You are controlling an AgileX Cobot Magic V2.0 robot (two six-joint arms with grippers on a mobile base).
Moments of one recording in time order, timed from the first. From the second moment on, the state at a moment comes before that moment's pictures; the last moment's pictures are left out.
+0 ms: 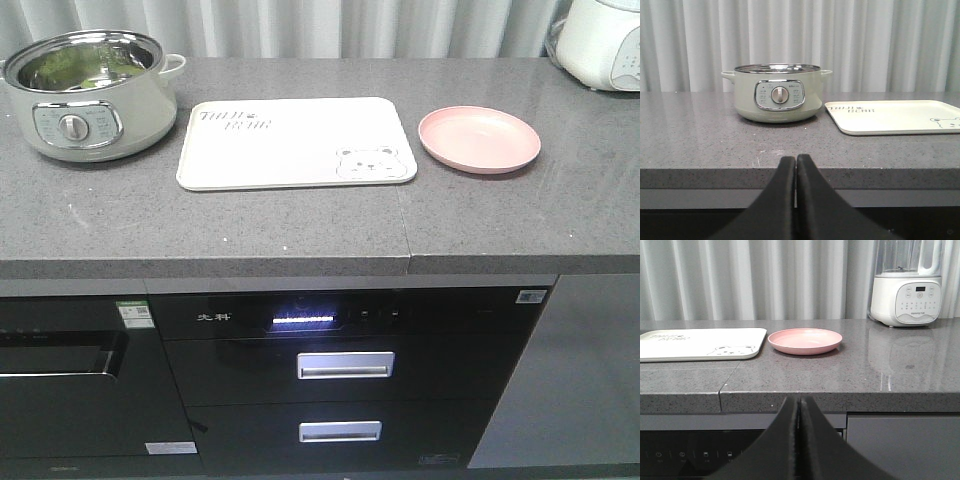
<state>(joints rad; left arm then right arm) 0.04 -0.01 0.02 0.09 0.02 -0.13 0.01 -0.01 0.03 0.03 0.05 0.00</state>
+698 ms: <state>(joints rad) 0.04 -0.01 0.02 0.09 0.02 -0.13 0.01 -0.01 0.03 0.03 0.05 0.00</state>
